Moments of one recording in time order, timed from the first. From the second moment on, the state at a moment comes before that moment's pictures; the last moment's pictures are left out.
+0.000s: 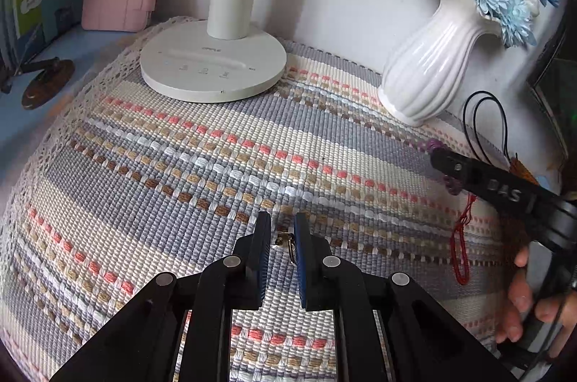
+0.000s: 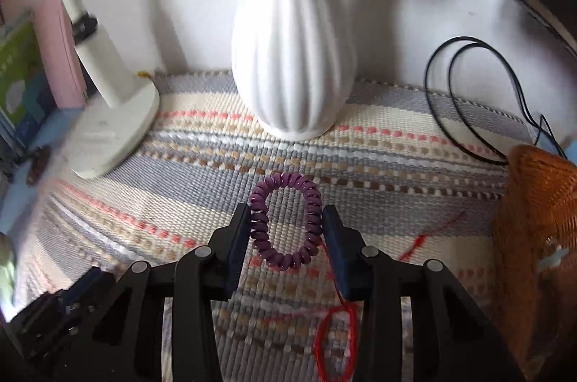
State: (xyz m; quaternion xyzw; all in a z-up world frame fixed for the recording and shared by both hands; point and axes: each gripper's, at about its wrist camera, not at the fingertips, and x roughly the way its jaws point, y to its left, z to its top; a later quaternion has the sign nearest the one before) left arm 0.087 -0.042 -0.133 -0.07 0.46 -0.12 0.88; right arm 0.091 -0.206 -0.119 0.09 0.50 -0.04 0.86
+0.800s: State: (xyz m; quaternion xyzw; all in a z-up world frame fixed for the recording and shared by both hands) left arm 0.031 -0.214 -0.032 0.01 0.37 -0.37 0.85; right arm -0.073 -0.389 -0.013 0.21 0.40 -0.21 0.87
